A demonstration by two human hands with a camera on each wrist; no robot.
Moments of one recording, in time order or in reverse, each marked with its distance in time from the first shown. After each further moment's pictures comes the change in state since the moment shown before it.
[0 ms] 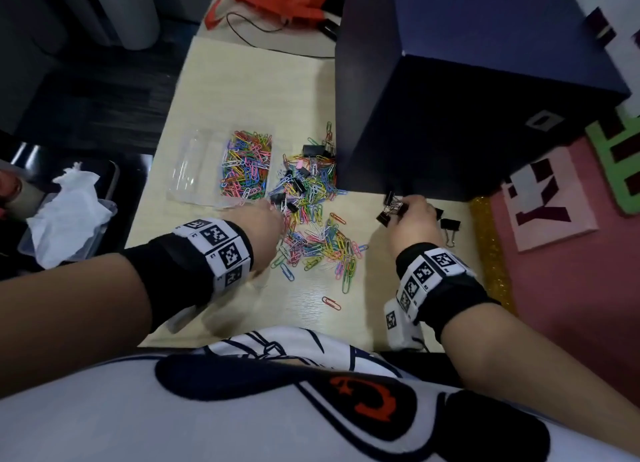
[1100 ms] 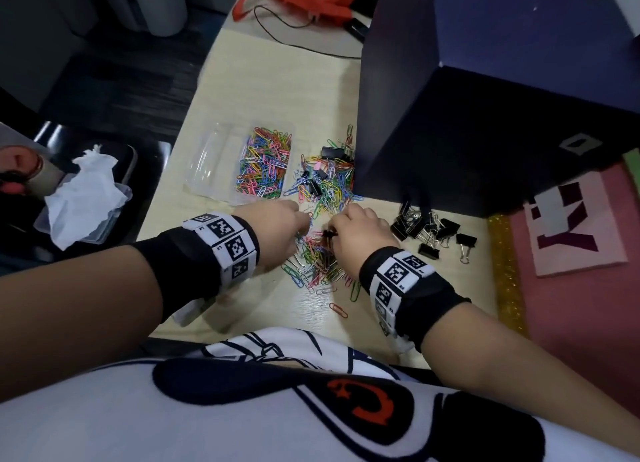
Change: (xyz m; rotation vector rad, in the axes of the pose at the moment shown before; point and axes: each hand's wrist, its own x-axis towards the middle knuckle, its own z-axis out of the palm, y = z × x) left_hand 0.001 -0.008 0.000 -0.170 0.142 0.169; right_hand -0.030 -0.060 0.027 -0.482 -0.342 -0.698
